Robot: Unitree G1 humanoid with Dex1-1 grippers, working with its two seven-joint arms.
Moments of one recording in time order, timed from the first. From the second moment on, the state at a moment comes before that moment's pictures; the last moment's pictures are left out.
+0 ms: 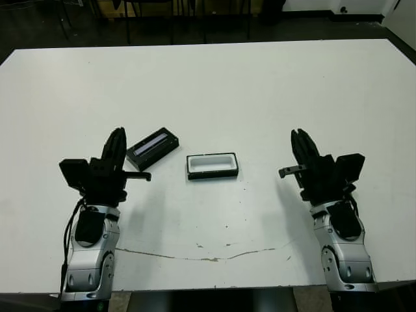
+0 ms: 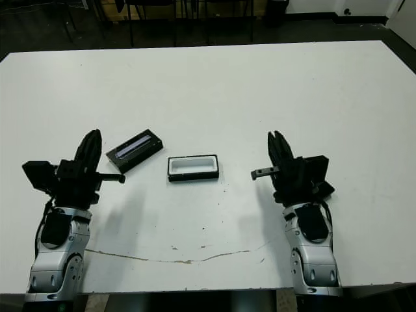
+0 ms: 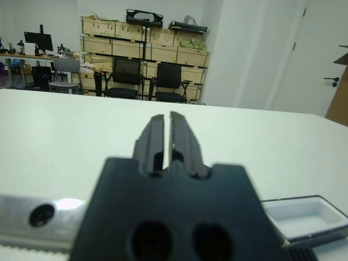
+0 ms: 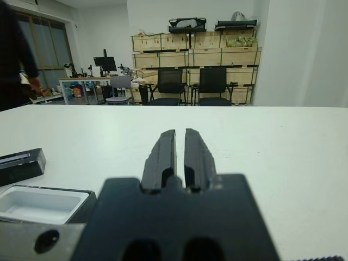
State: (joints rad) left arm 0.04 0.09 0.08 -0.15 -0.18 -0.12 -0.13; right arm -0.03 -0.15 -0.04 -0.07 0.15 -0.10 0.21
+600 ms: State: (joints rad) left arm 0.04 0.09 0.08 -0.16 -0.19 -0.12 -0.13; right arm -0.06 -0.24 -0.10 -0.06 0.19 -0.12 0.30
